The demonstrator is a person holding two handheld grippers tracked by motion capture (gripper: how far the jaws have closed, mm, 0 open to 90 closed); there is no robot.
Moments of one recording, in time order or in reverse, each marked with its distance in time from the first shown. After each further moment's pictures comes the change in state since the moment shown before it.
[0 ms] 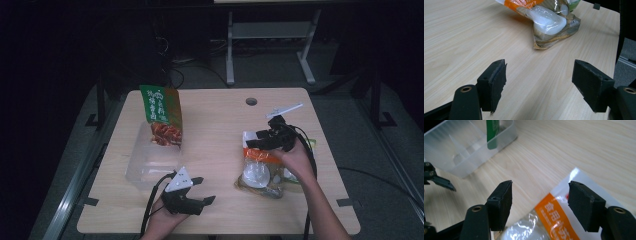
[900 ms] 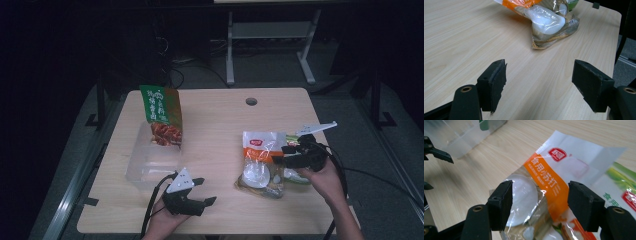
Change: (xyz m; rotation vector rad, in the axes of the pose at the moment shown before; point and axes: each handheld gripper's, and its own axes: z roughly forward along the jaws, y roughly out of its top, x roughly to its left) left arm -0.002 0.000 0.002 -0.004 -0.002 0.006; right arm -0.008 -0.065 -0.054 -0.016 -0.063 0.045
